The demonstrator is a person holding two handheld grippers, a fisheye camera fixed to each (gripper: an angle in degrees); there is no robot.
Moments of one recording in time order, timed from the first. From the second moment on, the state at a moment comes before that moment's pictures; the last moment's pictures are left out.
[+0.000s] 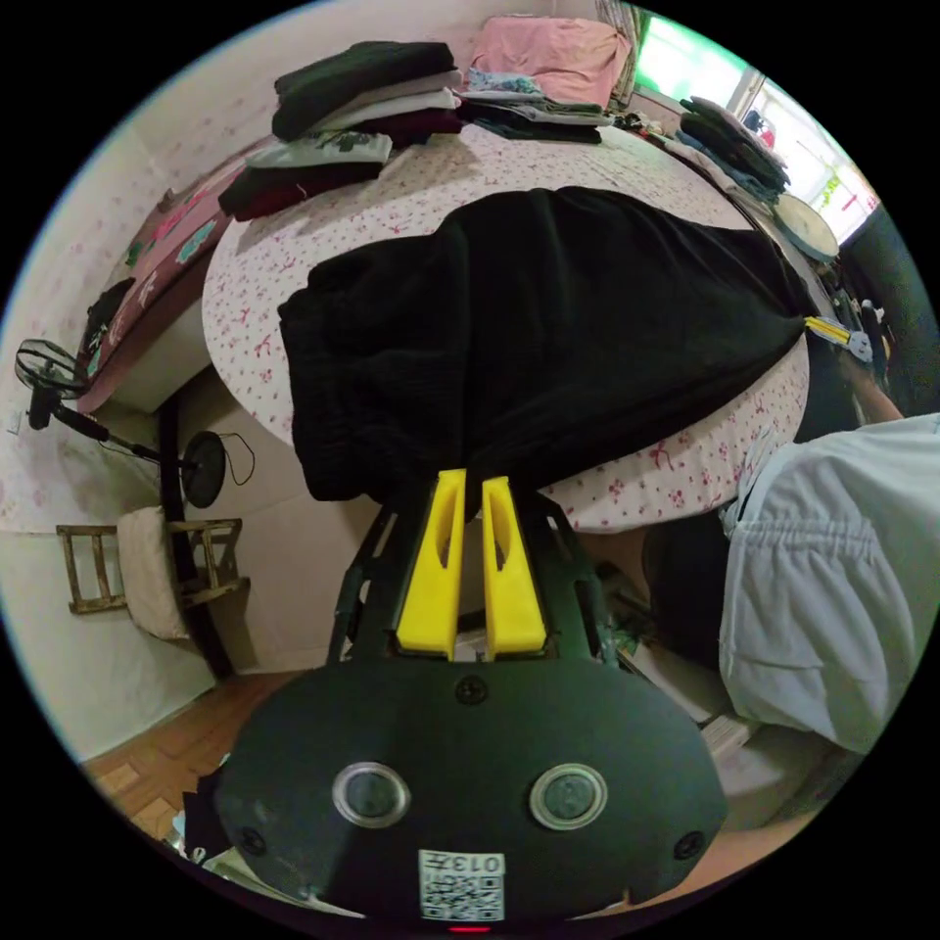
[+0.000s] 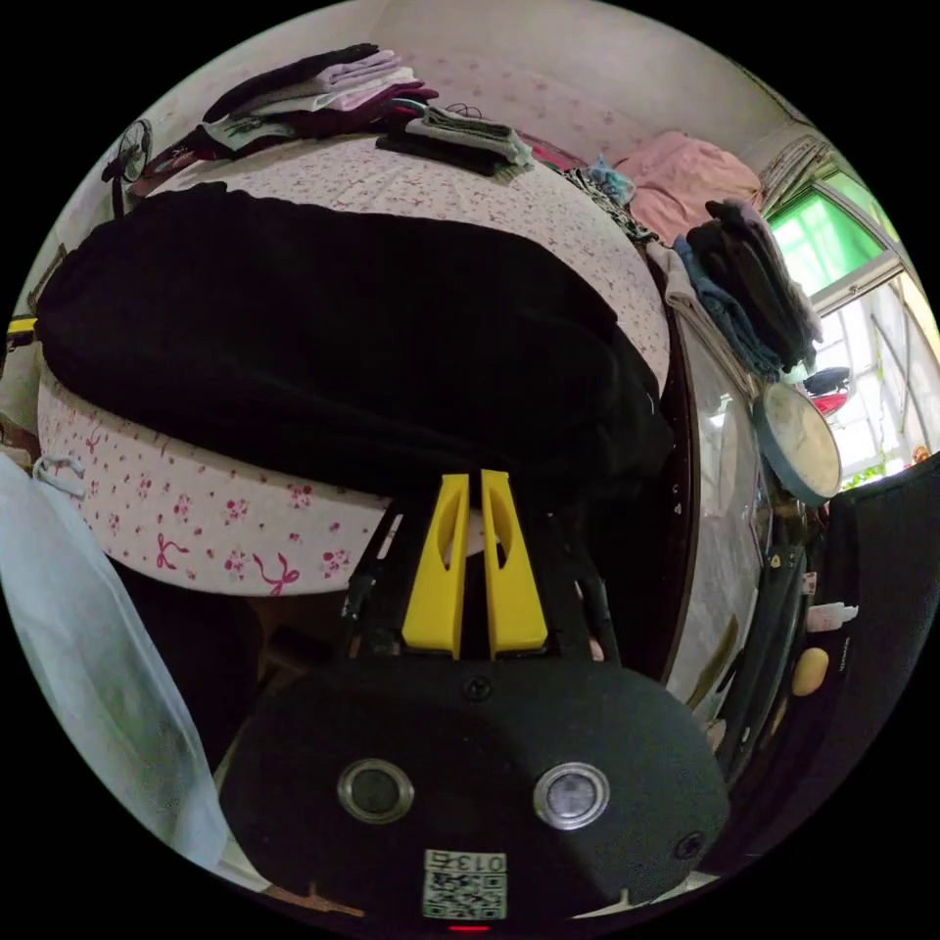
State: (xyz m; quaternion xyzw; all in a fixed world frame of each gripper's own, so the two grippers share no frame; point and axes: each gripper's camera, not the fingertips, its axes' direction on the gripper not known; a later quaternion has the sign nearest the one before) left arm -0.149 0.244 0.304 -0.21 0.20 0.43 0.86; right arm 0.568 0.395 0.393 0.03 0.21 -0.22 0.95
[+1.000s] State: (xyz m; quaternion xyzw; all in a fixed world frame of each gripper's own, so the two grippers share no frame) left arm 0.067 0.370 0.278 -0.18 0.32 0.60 0.71; right arm 0.832 0.454 0.355 0.13 -0.11 0.13 0.98
